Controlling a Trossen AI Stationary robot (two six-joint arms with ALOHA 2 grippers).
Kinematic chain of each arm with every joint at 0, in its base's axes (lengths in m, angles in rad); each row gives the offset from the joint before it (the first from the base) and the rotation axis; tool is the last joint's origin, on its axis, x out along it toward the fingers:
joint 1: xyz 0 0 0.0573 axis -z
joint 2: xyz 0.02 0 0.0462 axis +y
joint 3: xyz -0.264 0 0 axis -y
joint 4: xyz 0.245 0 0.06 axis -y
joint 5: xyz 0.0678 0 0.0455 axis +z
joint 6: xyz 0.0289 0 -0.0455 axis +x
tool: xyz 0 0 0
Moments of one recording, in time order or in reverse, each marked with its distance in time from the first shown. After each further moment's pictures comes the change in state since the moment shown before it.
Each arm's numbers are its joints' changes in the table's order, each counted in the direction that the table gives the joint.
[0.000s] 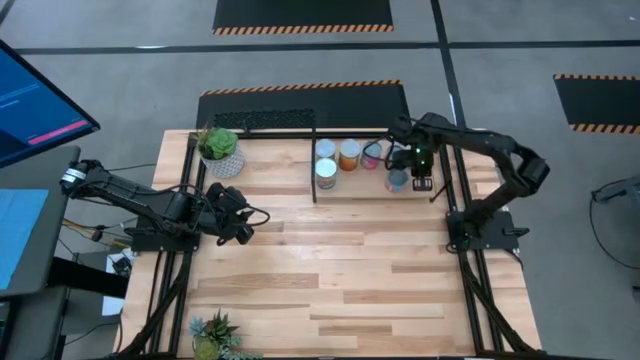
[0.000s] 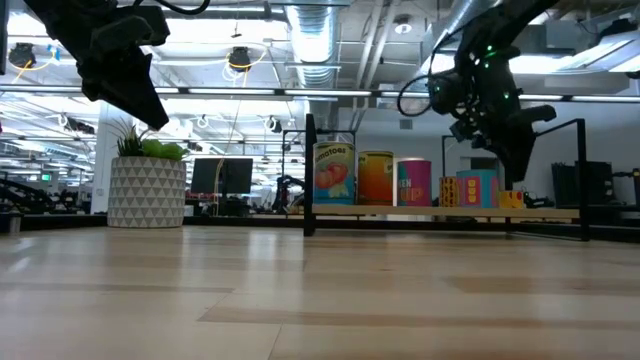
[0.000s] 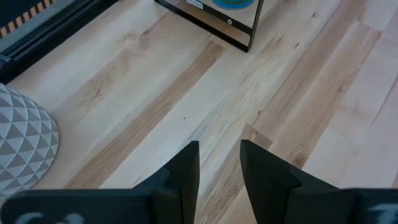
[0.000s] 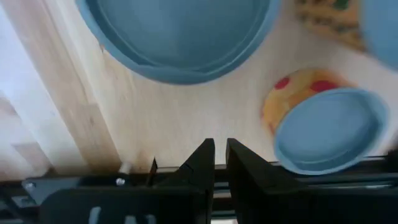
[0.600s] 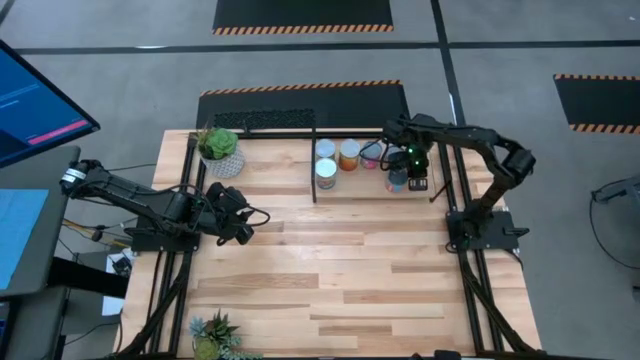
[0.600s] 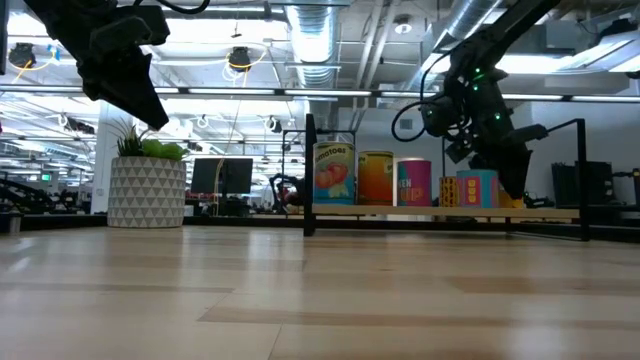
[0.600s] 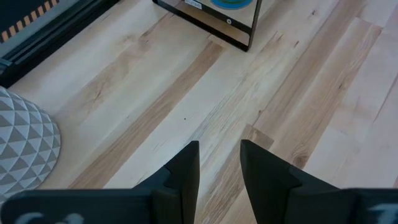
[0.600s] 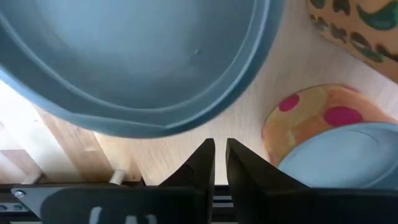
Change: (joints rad) left arm 0.000 0.000 0.000 0.000 0.000 0.020; right arm 0.026 0.129 0.000 0.029 -0.004 -0.012
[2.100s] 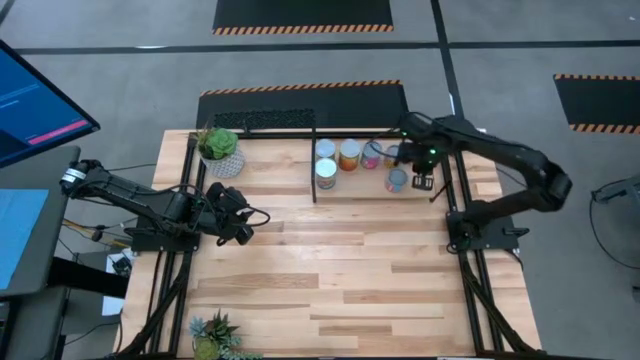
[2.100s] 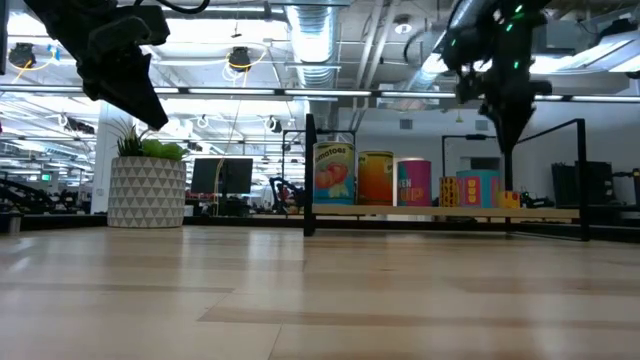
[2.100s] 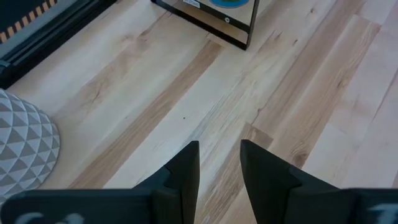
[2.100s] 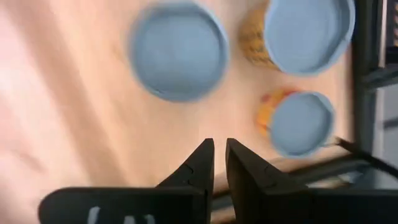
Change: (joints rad) left arm 0.000 0.000 0.000 0.000 -0.006 0.010; right arm -0.078 -0.330 0.000 0.029 0.007 0.170
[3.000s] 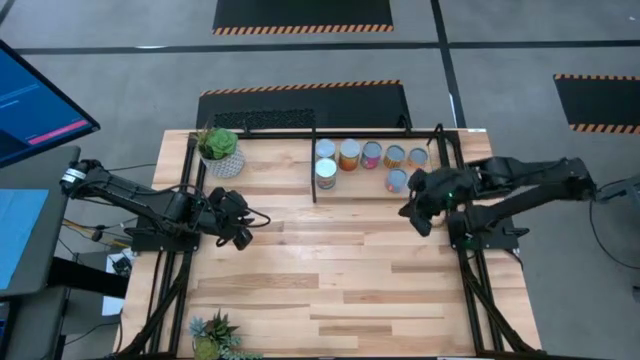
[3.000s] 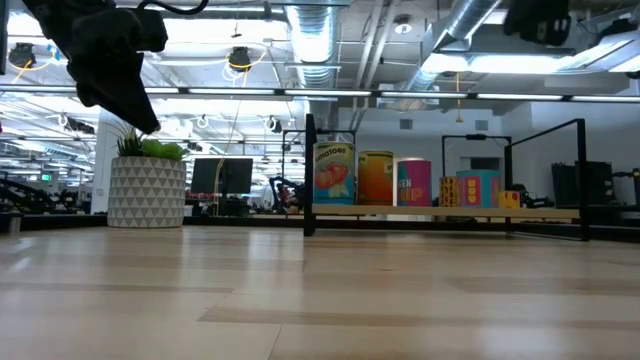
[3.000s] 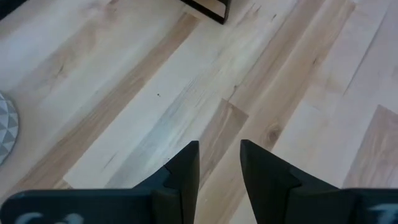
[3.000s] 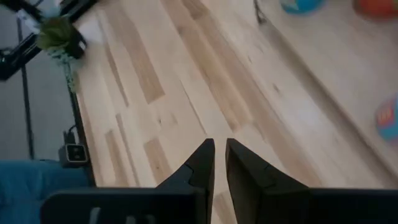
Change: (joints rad) left arm 0.000 0.000 0.000 0.000 -0.130 -0.032; right arm -0.767 -0.366 0.000 0.235 0.088 1.171
